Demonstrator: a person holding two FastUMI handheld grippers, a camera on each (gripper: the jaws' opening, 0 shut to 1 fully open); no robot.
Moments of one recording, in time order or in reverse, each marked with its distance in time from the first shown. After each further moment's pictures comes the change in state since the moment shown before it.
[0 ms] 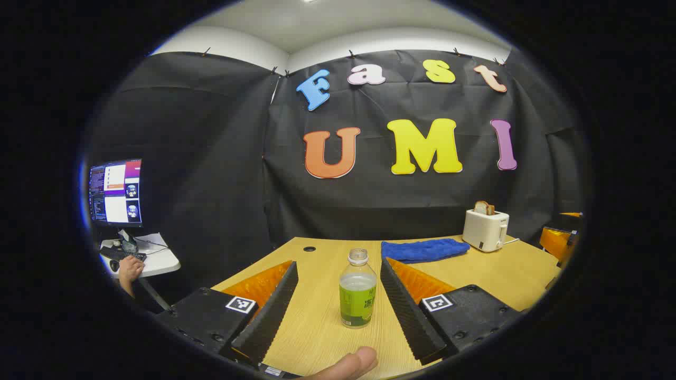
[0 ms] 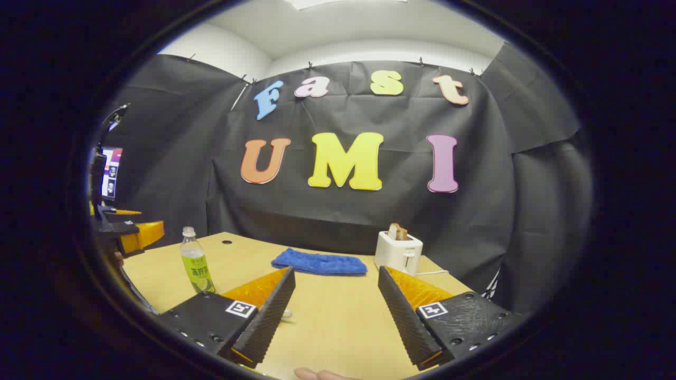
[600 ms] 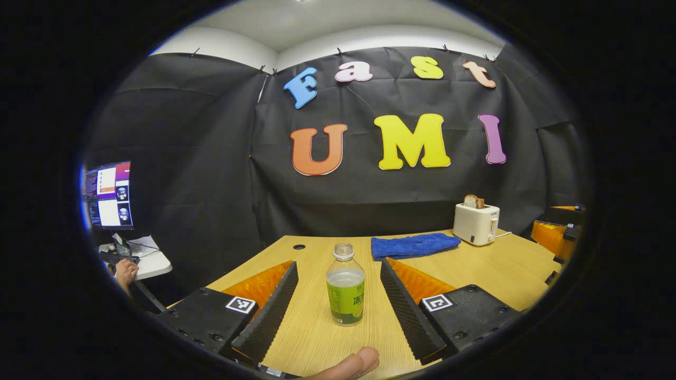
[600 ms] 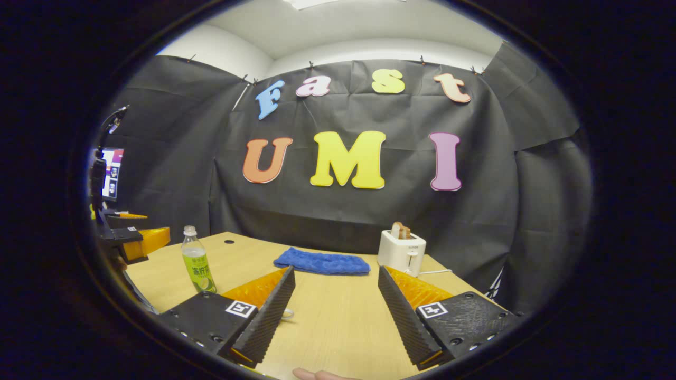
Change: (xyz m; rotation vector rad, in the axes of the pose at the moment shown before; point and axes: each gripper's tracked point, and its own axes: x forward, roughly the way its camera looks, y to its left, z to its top) left arm 0.004 -0.012 -0.007 0.021 0.012 -0.041; right arm 0.003 0.005 -0.003 0.008 -0.001 0.032
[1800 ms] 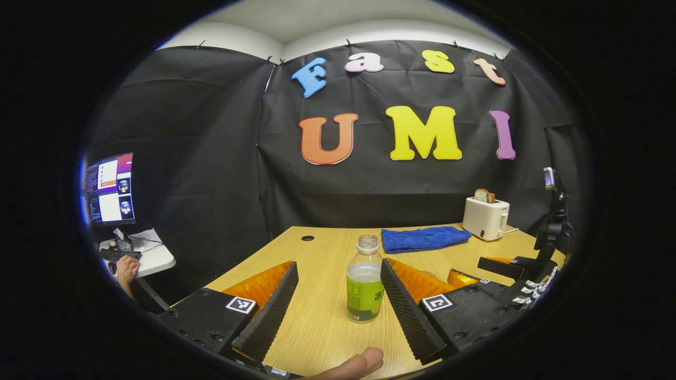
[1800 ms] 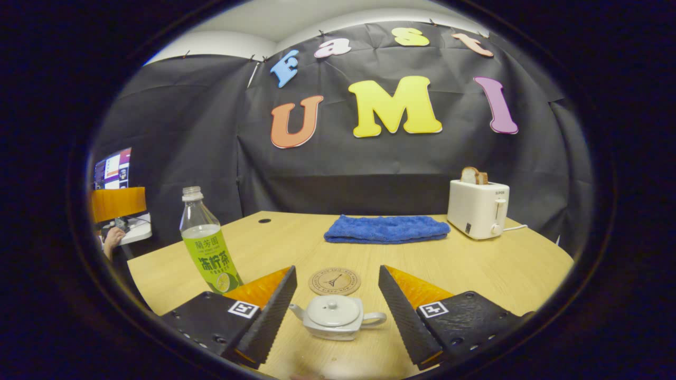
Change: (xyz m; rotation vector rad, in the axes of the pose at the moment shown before) left arm 0.010 0.032 -0.012 -0.016 0.064 0.032; right arm 0.122 0.129 -0.111 0.092 0.188 0.162
